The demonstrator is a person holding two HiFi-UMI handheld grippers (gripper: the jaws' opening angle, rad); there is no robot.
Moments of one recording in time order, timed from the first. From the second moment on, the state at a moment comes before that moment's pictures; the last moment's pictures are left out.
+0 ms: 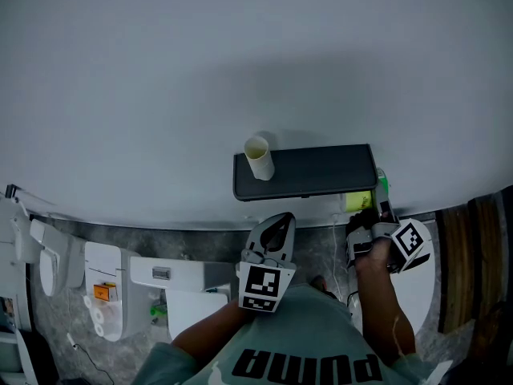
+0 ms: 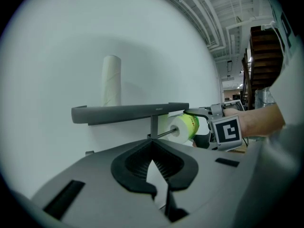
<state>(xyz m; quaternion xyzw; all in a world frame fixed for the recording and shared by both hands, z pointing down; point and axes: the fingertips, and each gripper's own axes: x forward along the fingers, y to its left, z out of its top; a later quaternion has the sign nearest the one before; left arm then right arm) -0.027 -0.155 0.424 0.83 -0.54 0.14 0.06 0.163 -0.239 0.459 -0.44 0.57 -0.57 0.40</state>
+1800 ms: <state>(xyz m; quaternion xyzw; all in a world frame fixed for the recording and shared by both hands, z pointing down) -0.054 -0.135 0.423 0.84 -0.53 0.13 0.06 0.096 -0.215 0.480 -0.37 0.59 -0.59 0.41</state>
